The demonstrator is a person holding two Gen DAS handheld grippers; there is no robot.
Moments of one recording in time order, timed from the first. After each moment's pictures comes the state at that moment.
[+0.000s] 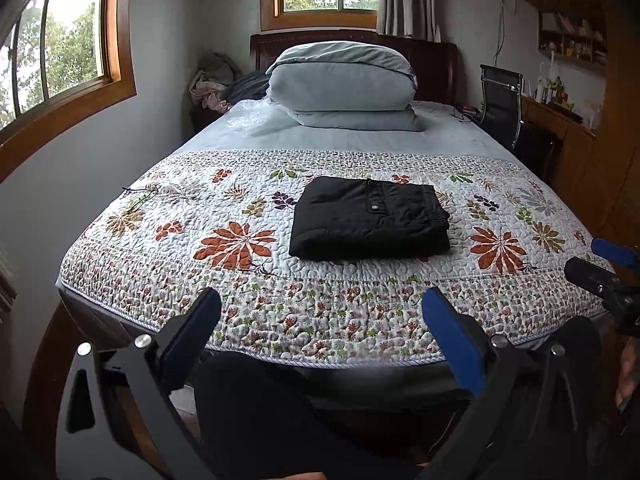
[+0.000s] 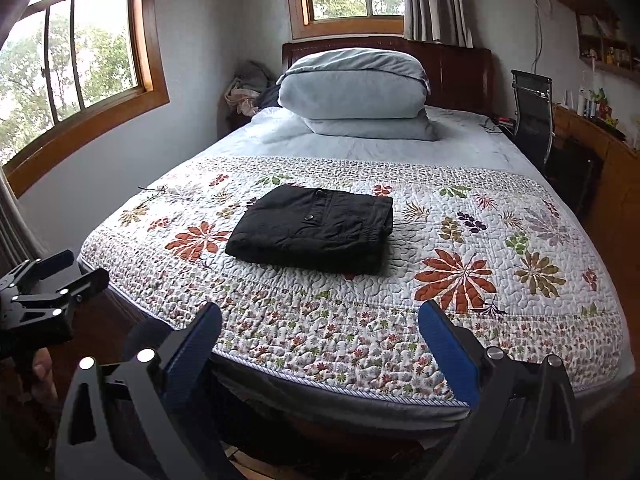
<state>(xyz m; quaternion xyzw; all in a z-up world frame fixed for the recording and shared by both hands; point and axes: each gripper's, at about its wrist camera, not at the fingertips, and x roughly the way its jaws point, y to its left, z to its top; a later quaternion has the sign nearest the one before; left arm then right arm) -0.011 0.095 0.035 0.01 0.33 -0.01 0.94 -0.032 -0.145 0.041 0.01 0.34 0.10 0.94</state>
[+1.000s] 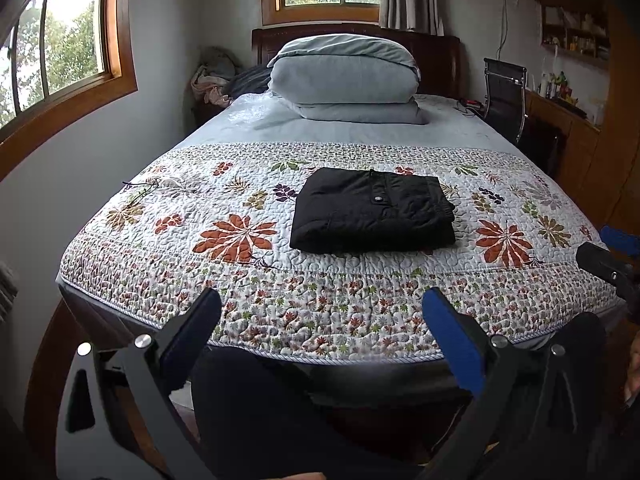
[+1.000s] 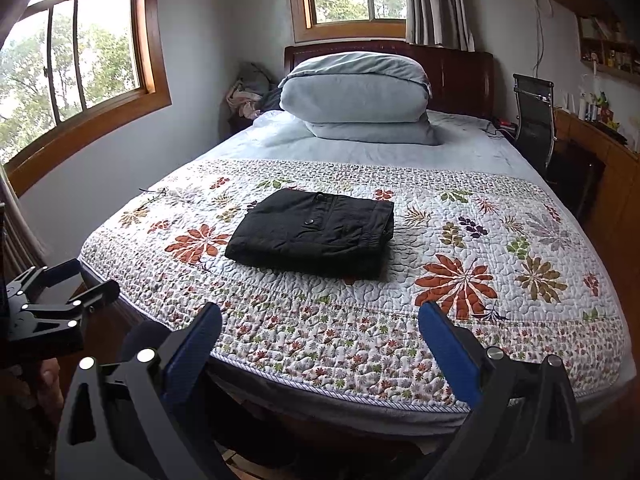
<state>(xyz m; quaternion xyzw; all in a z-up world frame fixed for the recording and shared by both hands) -0.005 0.092 0.022 0.01 0.34 0.00 0.94 -0.028 -0.146 0.039 0.00 0.33 0.10 0.94</state>
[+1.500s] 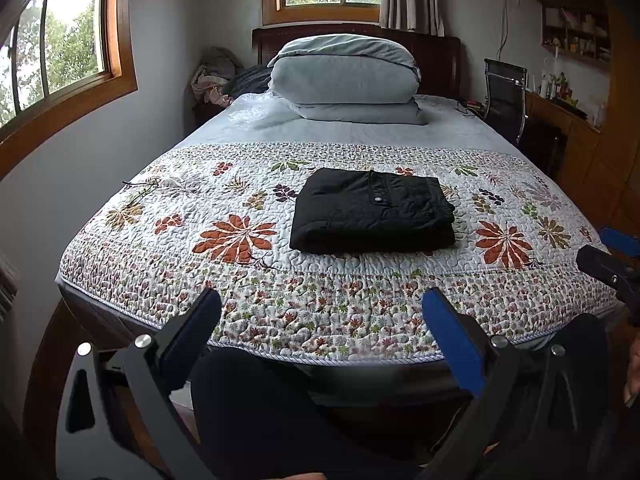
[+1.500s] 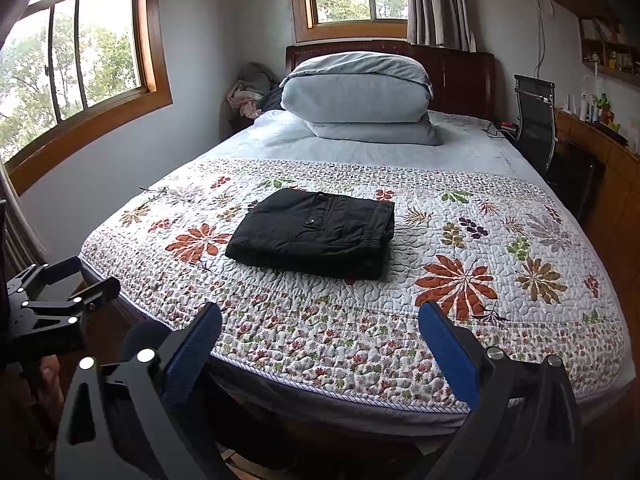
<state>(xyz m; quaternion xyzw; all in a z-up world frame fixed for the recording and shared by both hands) -0.004 0.092 0.022 0.01 0.34 0.00 0.94 -0.028 -0.146 0.039 0.00 0.33 0.10 0.94</state>
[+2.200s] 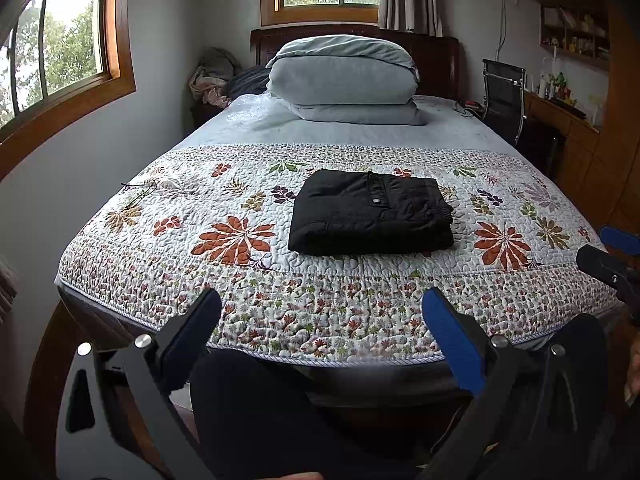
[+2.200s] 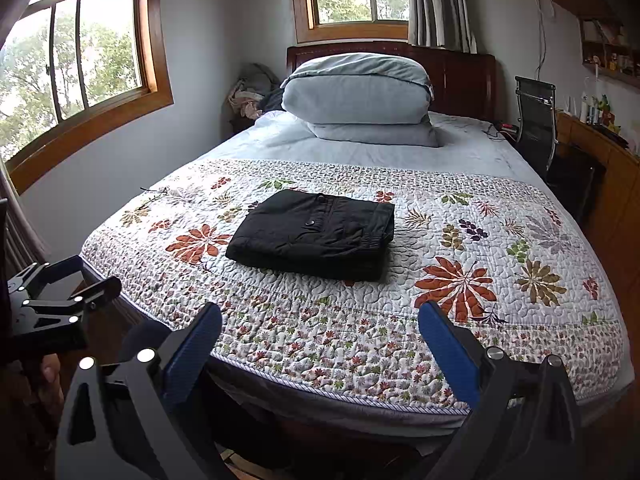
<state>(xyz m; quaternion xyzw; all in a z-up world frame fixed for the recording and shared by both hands) -0.006 0.089 0.024 0.01 0.34 -0.01 0.94 -0.027 -0.149 0.040 0.00 0.33 0.11 0.94</state>
